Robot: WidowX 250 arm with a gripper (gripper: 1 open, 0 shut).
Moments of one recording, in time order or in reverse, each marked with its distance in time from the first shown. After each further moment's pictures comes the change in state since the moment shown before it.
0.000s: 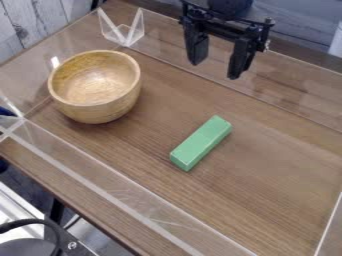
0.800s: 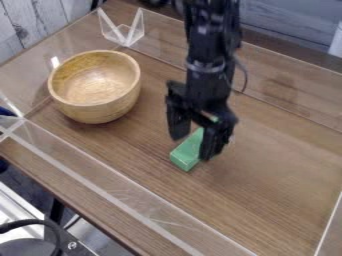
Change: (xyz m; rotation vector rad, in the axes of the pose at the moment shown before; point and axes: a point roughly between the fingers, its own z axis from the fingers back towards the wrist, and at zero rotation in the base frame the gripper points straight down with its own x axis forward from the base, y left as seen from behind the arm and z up) arm -0.040 -0.004 -0.097 -0.026 0.085 -0.203
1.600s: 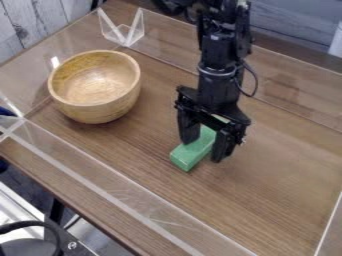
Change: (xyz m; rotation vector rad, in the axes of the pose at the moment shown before) arm 0.017 -0.007 -0.004 -0.031 0.004 0.047
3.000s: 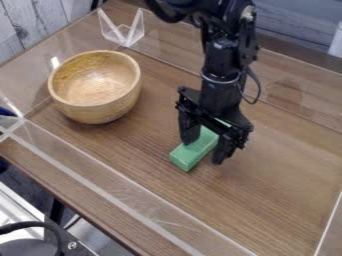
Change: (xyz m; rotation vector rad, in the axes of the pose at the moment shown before) arm -0.006 0.003 -0.015 0.063 -0.026 0.046
